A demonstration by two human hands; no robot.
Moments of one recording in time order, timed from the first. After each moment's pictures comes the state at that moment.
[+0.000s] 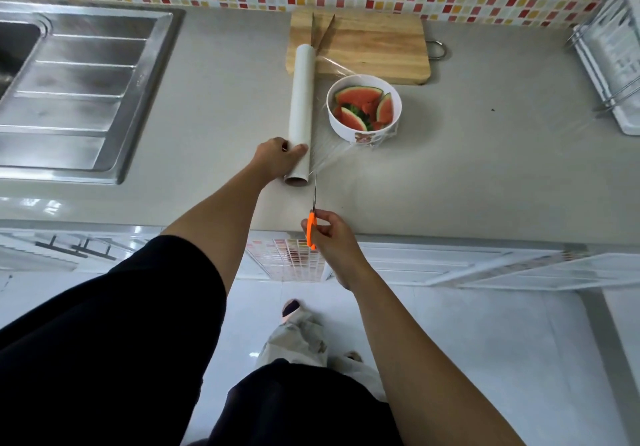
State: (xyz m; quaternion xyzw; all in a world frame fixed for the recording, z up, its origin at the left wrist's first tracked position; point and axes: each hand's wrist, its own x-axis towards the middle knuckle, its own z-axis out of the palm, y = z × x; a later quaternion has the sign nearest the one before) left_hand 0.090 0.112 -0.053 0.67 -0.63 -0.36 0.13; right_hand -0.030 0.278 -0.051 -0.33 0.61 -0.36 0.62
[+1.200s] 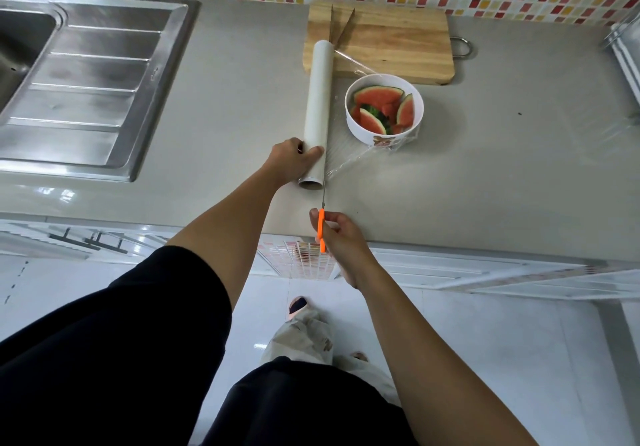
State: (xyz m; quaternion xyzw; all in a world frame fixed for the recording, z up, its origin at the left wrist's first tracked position) left_hand 0.091 0.109 -0.055 0.67 -0.61 -0.39 0.13; right_hand -0.022 0.258 -0.061 -0.31 0.62 -0.34 0.64
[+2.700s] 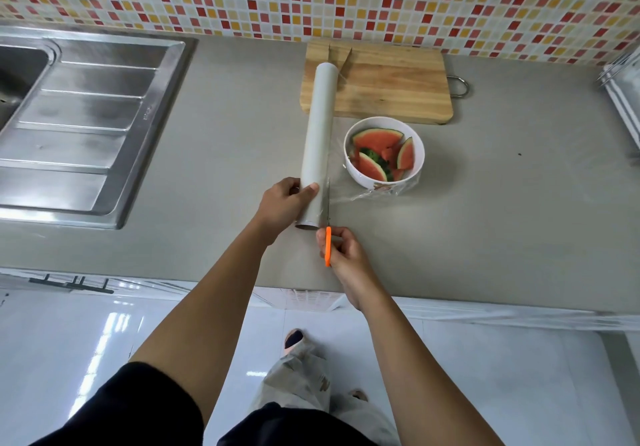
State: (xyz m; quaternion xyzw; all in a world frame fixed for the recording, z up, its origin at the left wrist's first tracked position) left_hand 0.097 0.110 -0.052 0.63 -0.50 -0.52 0.29; right_hand -0.032 0.203 -0.076 -0.31 0.58 -0.41 0.63
